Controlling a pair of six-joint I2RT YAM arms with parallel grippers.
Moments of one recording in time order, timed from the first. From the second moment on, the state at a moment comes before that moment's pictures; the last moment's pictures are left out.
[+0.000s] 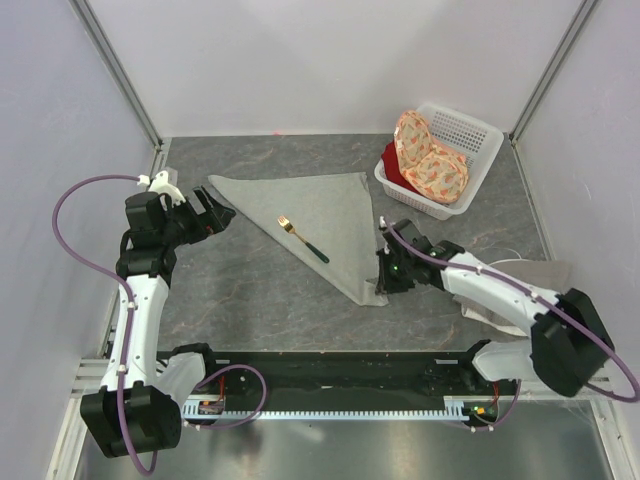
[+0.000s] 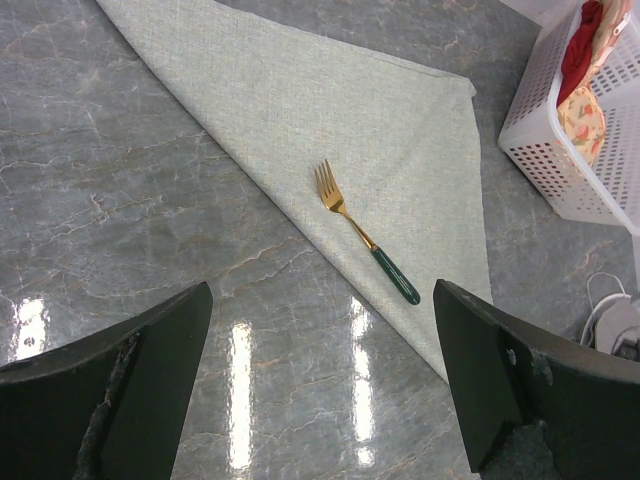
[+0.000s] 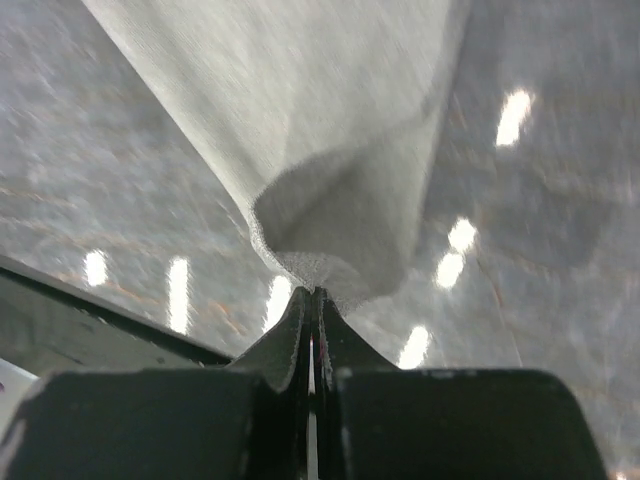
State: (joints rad) left arm 0.15 0.96 0.86 -0.40 0.40 -0.38; right arm 0.65 1.27 0.77 -0.57 -0.10 0.57
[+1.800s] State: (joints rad) left arm 0.15 0.97 0.86 -0.39 0.43 -0.38; right arm 0.72 1.56 1.09 -0.57 -0.09 0.43
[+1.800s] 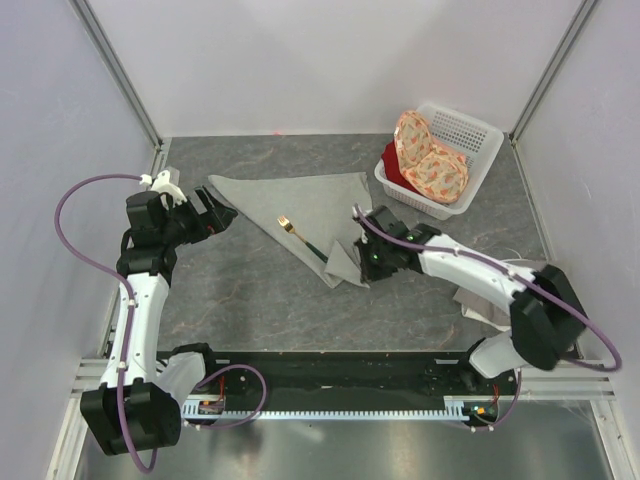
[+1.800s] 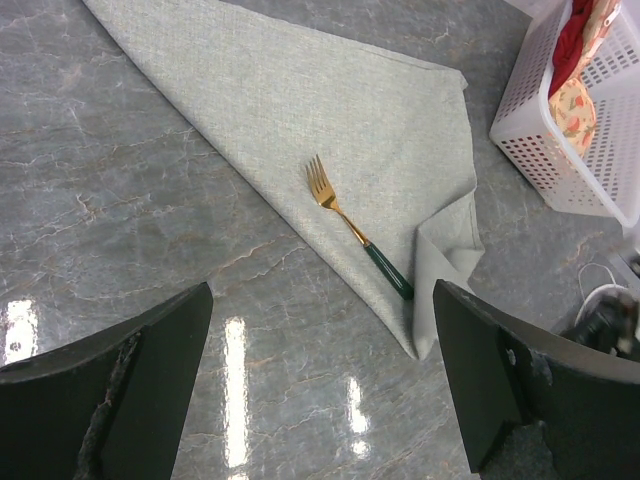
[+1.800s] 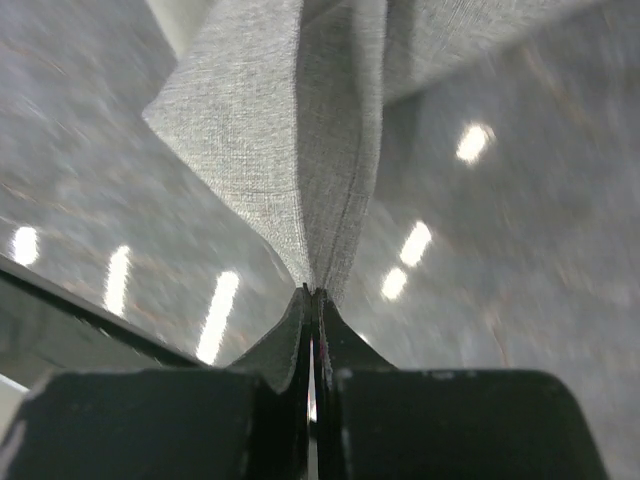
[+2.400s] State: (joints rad) left arm 0.15 0.97 0.86 -0.39 0.43 -0.38; right arm 0.72 1.29 0.76 -0.78 0.09 0.55
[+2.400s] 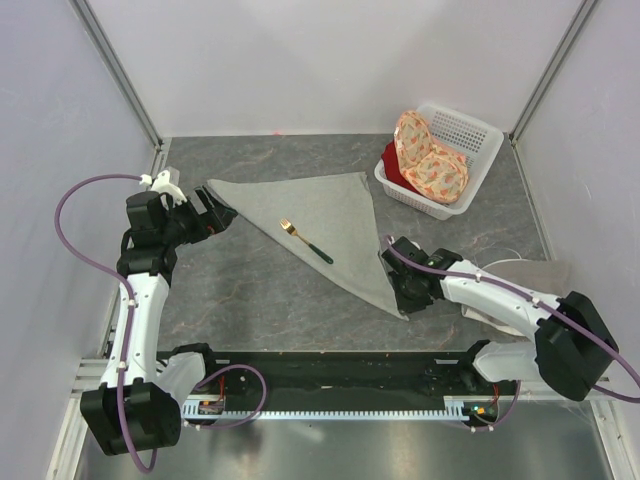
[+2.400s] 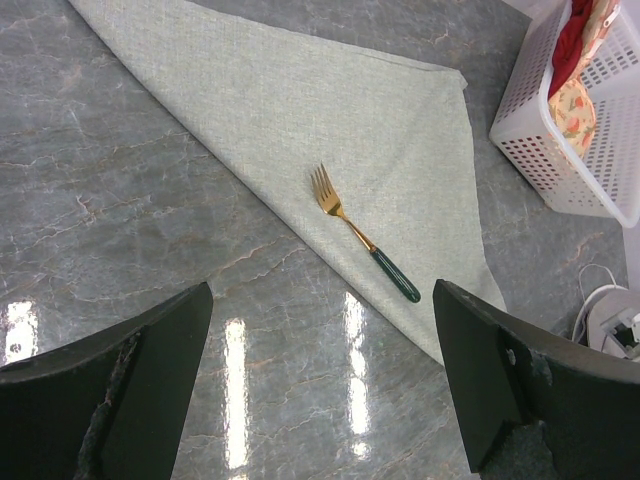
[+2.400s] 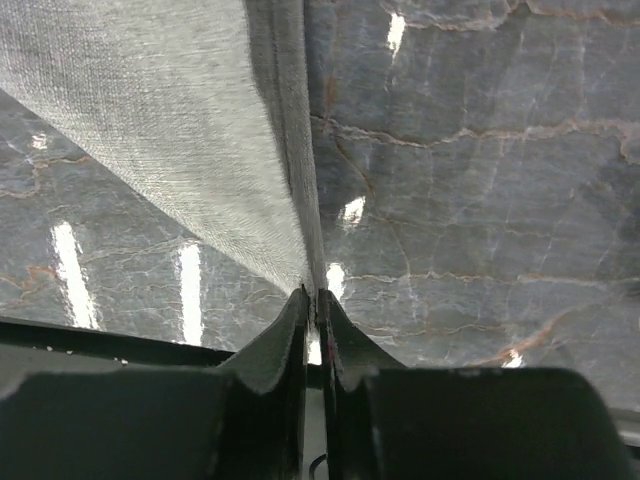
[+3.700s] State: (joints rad) left arm 0.15 0.97 0.85 -0.39 0.43 -0.38; right arm 0.60 0.82 0.41 -0.59 -0.04 1.01
